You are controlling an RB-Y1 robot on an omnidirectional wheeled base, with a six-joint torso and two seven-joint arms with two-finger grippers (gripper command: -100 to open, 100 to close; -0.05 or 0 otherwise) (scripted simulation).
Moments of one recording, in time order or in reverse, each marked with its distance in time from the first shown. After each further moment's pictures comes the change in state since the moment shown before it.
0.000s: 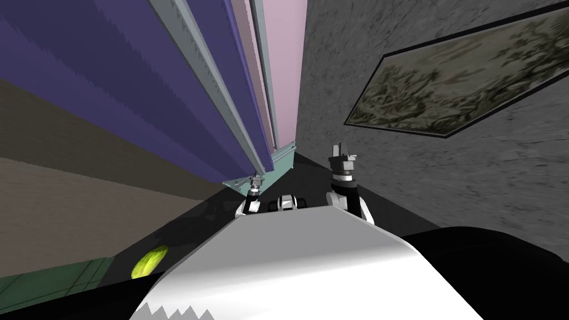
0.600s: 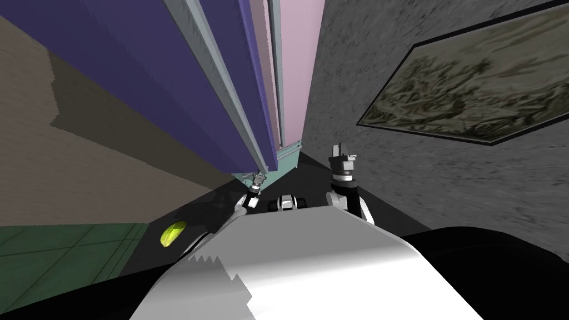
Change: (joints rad) left arm -0.134 0.068 -0.068 0.135 -0.082 -0.083 0.161; right arm 0.000 0.000 0.000 0.000 0.000 0.000 0.000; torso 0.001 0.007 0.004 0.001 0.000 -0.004
